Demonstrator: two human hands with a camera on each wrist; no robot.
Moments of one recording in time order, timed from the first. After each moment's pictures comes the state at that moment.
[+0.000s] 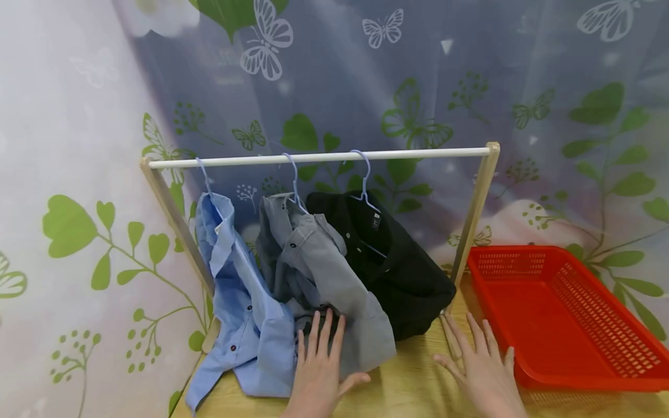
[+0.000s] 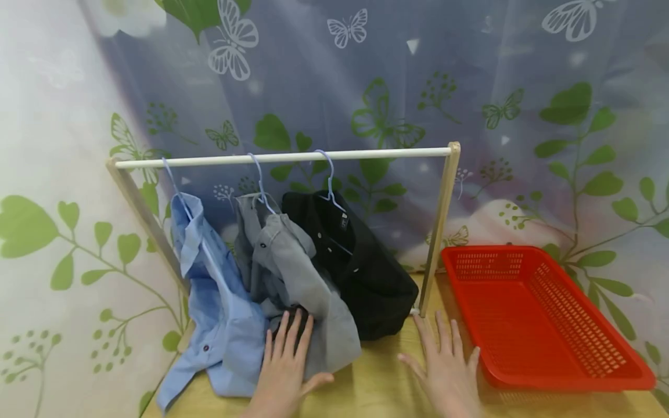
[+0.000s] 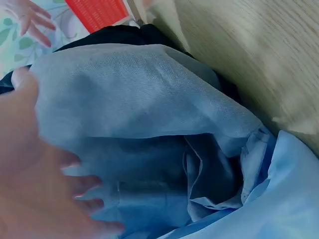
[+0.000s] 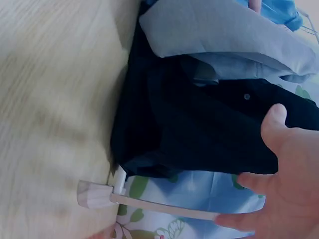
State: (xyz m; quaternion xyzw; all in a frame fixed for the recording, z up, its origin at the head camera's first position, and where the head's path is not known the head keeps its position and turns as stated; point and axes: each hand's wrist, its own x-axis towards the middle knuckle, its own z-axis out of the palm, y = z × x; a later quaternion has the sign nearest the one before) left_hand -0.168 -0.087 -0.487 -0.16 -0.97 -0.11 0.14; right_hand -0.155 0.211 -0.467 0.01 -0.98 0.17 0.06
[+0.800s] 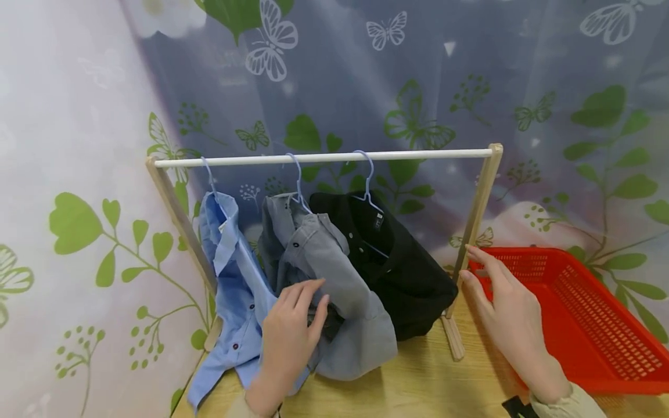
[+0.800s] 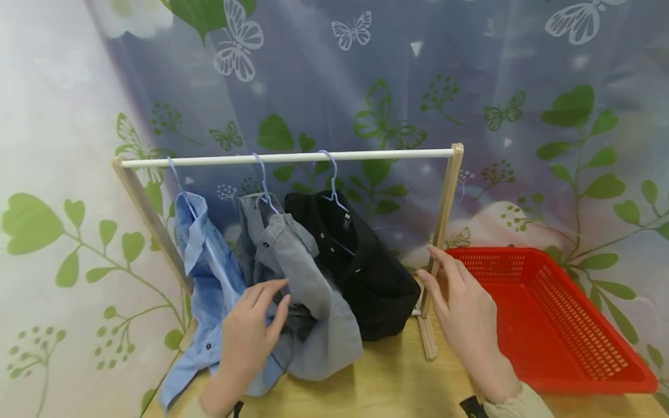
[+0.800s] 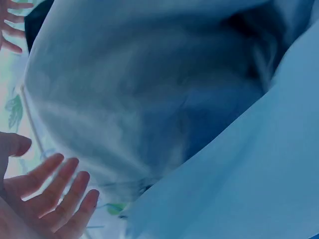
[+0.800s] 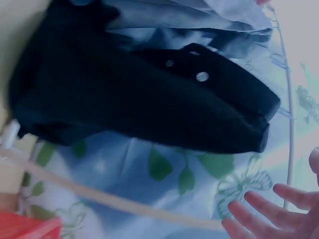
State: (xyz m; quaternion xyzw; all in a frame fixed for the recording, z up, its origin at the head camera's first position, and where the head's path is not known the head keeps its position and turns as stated) left_hand -0.189 -0.114 -0.395 -0.20 -0.85 -0.21 0.44; right_hand -0.183 0.219 -0.362 0.11 -0.89 0.24 0.38
